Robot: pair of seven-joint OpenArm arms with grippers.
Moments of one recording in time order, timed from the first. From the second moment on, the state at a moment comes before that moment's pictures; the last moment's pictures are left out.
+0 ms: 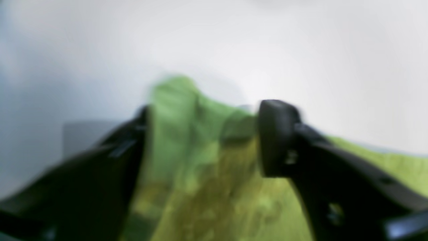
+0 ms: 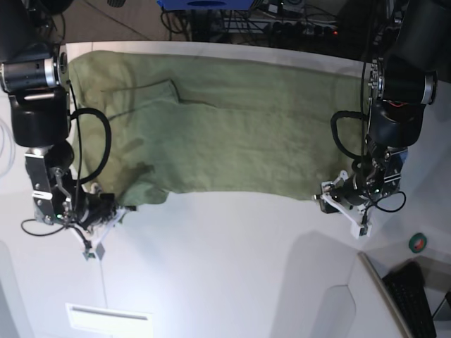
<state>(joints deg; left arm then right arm) -28.8 -19.4 6.7 24.2 -21.8 -14.9 15.1 25.0 10.6 -4.1 48.3 18.3 14.5 -44.3</state>
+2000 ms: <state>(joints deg) 3.2 -25.3 -5.3 77.5 -22.0 -23.9 44.6 -14.6 10.6 4.7 90.9 18.4 14.5 -42.6</state>
